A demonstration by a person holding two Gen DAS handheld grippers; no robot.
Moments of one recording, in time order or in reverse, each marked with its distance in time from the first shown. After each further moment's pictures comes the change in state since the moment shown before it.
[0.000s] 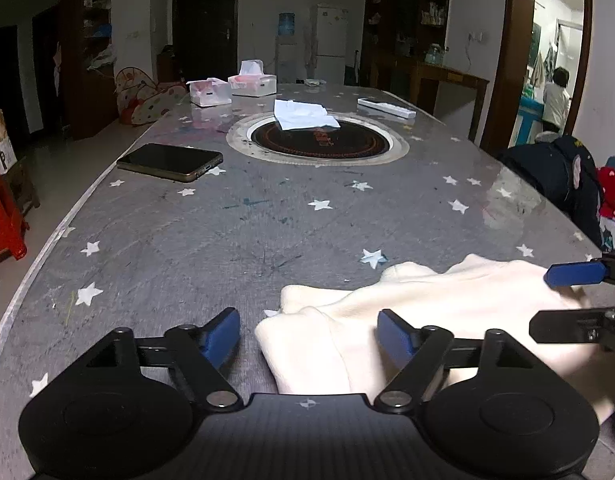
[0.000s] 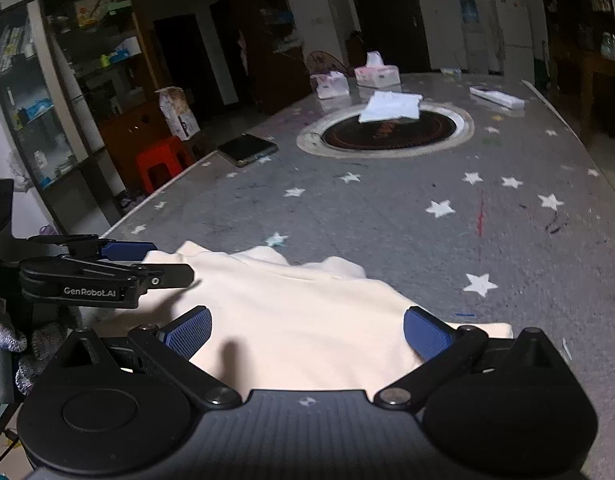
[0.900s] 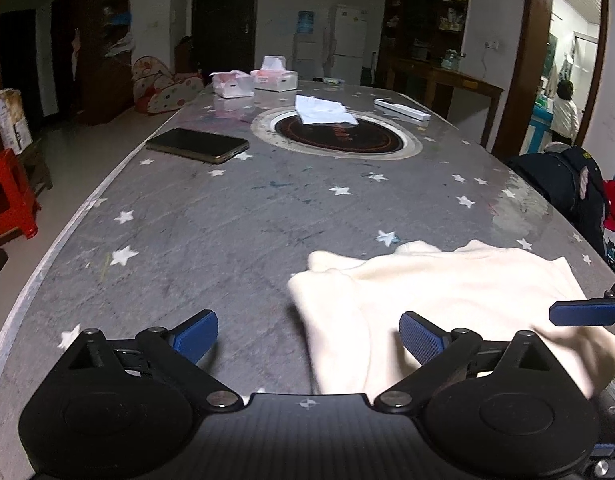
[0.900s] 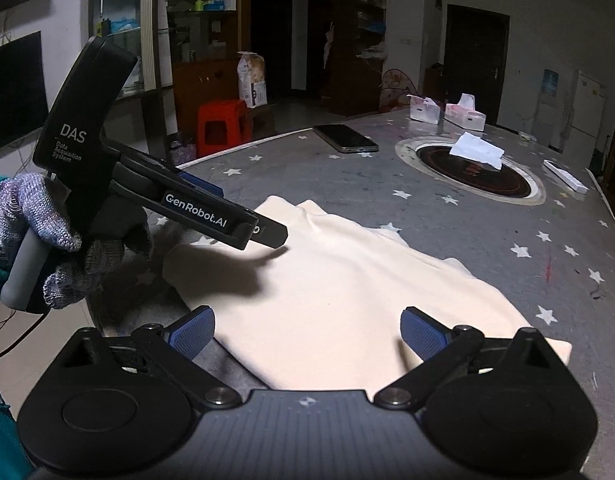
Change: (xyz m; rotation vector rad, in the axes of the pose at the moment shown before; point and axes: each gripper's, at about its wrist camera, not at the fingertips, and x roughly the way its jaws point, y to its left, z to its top) left arm -0.026 0.015 -0.019 -0.062 0.011 0.028; right arm -0.020 0.094 -0.037 -0.342 0.003 0.033
